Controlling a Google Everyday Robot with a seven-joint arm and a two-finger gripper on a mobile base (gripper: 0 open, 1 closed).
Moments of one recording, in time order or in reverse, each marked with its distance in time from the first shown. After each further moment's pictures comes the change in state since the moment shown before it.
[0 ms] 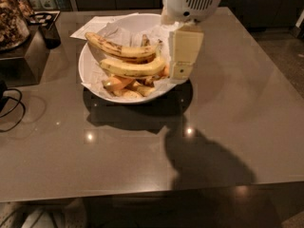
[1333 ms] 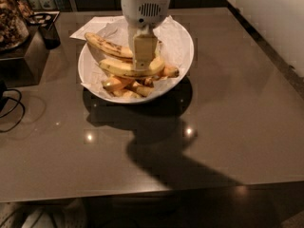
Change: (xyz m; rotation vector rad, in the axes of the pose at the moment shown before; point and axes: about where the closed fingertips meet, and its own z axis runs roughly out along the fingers) arm -0.061 -0.033 0.055 -0.102 -0.007 -0.105
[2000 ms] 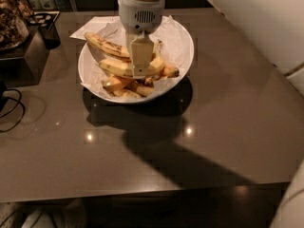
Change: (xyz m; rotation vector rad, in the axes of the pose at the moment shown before) arm -0.003 -0.008 0.023 -0.043 0.008 0.001
